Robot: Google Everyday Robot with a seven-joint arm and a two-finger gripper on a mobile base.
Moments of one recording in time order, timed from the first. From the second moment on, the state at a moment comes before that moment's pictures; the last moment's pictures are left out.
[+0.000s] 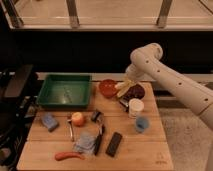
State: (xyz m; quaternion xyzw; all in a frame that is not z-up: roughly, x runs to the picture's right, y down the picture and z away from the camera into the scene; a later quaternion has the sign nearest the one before) arm 0.165 -0.035 0.799 -0.15 -0.13 -0.38 0.91
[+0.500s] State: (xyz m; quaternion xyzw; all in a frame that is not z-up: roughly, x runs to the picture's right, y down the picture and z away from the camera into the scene) arm 0.216 0.023 0.762 -0.17 -0.09 -0.33 0.92
